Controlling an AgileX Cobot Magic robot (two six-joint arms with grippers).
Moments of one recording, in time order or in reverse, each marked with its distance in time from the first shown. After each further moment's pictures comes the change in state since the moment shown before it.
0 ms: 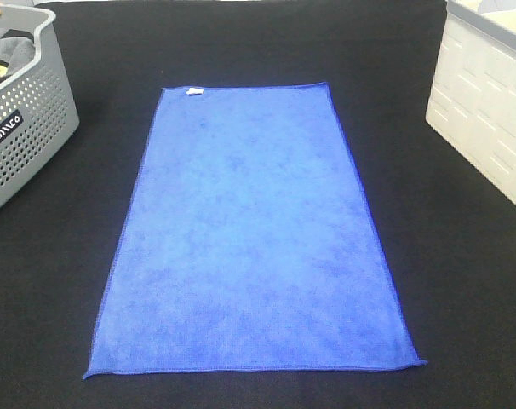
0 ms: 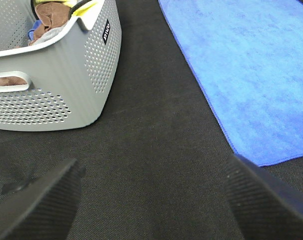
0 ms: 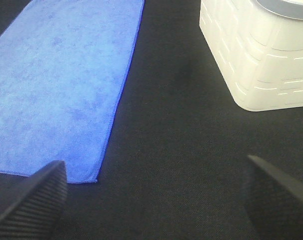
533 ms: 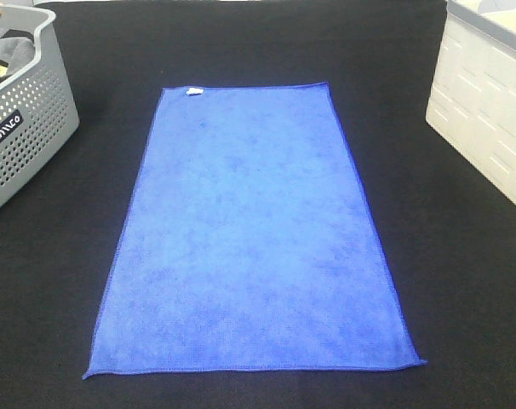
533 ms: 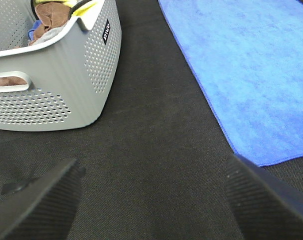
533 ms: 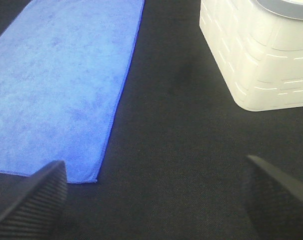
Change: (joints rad) left arm 0.000 0.000 0.000 0.000 0.000 0.000; right arm 0.000 0.000 0.000 0.000 0.000 0.000
